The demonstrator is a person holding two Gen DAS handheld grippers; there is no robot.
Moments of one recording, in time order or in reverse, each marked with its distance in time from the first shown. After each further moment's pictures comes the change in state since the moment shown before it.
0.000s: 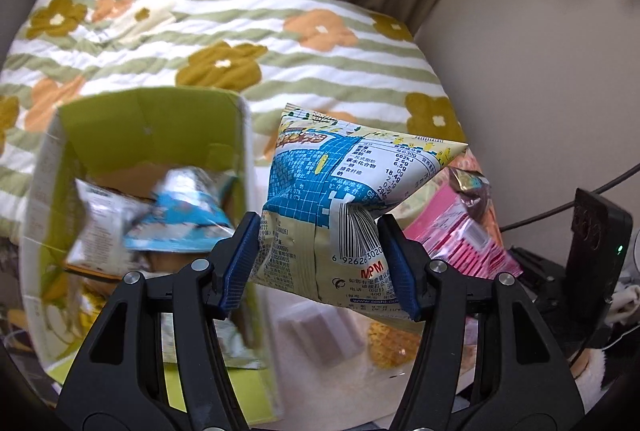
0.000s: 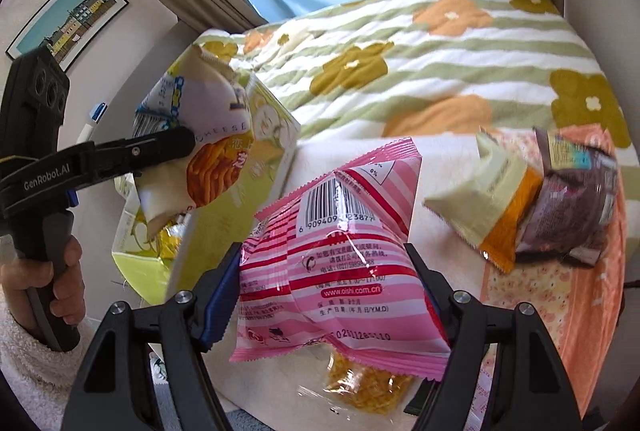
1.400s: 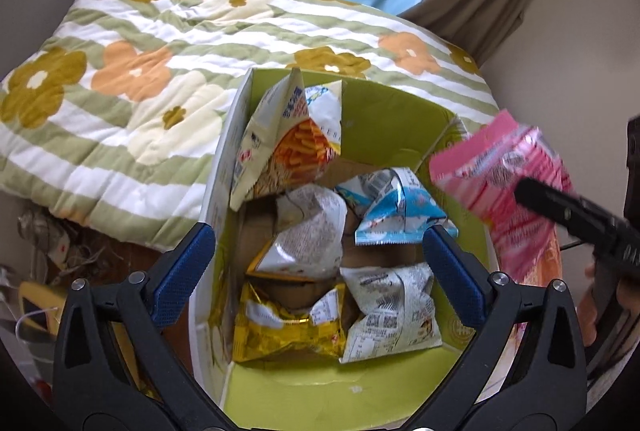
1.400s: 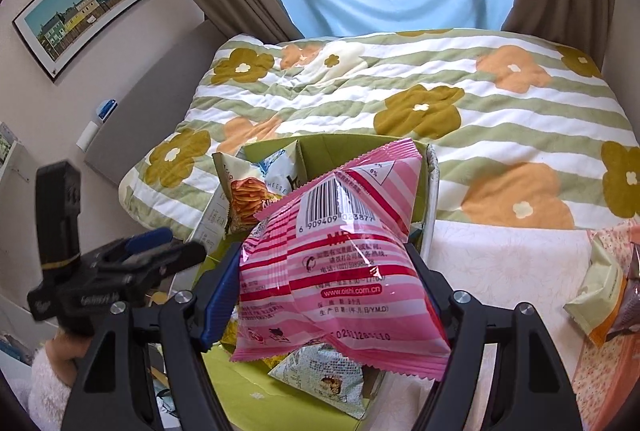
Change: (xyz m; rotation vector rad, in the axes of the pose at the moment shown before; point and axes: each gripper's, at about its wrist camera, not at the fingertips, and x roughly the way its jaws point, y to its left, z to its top) left arm -0.040 0.219 -0.032 -0.148 -0.030 0.107; right arm 0.099 0.172 0.083 -0.075 -0.047 -0.029
